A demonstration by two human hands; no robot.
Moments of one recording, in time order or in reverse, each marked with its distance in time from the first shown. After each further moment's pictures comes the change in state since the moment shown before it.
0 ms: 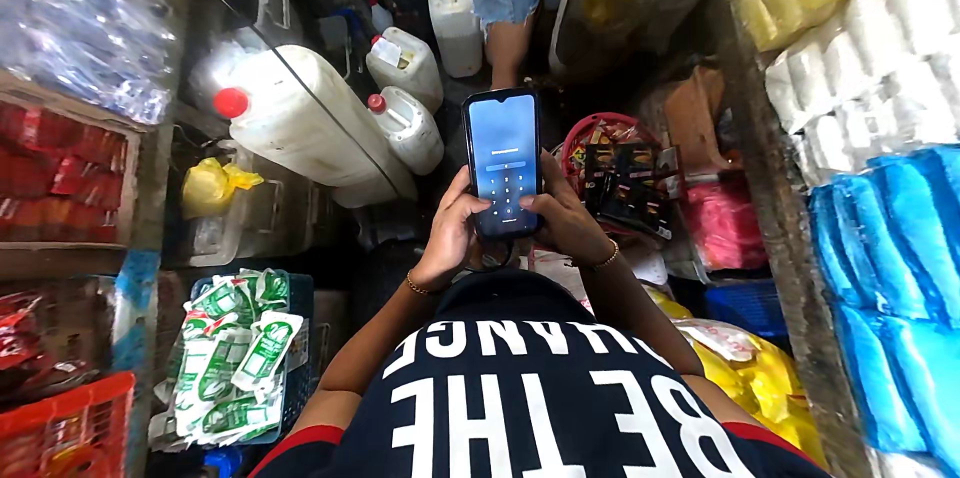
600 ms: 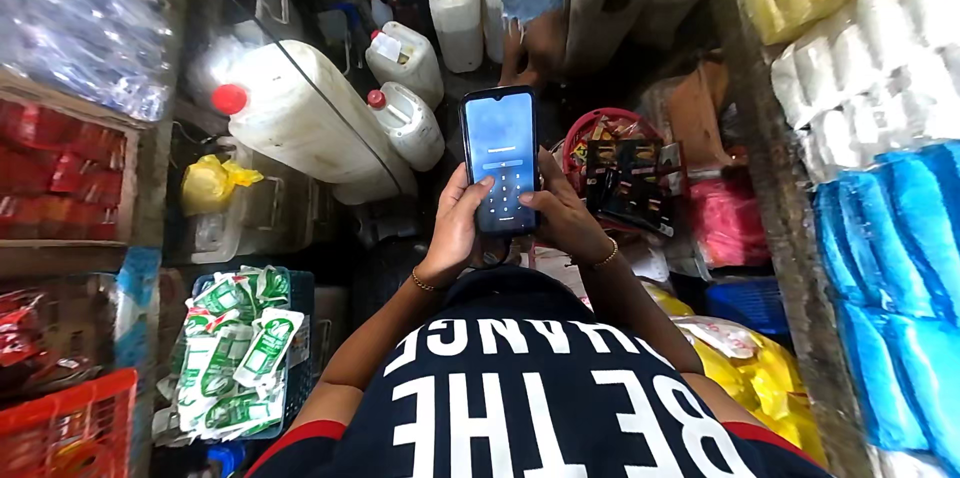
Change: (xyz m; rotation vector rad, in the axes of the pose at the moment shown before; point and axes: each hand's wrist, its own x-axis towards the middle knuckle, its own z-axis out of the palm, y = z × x) left_hand 0.001 -0.002 0.009 -0.002 0.107 -0.006; right_hand 0.002 0.006 0.000 0.057 -0.034 -0.047
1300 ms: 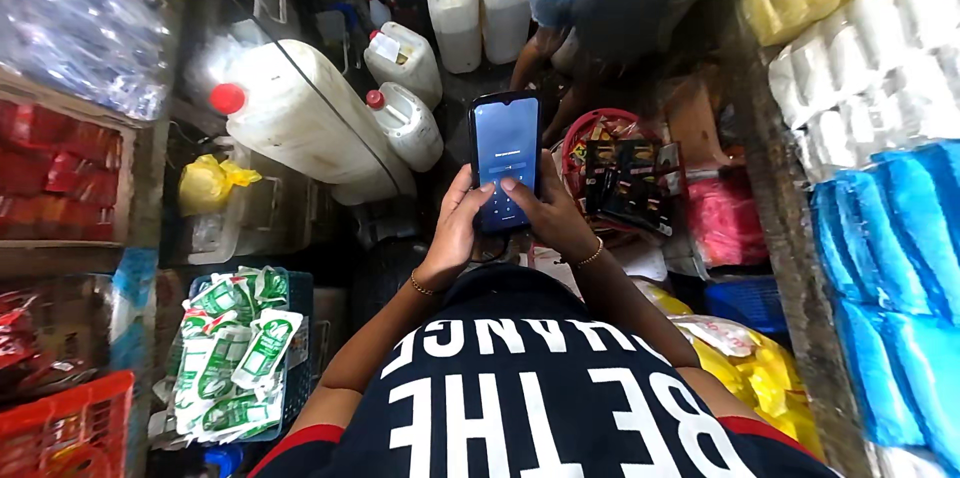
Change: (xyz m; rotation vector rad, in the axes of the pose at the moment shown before) left_hand -0.003 -0.001 -0.007 0.100 -0.058 0.020; right_hand 0.004 -0.007 0.021 -0.193 0.193 0.097
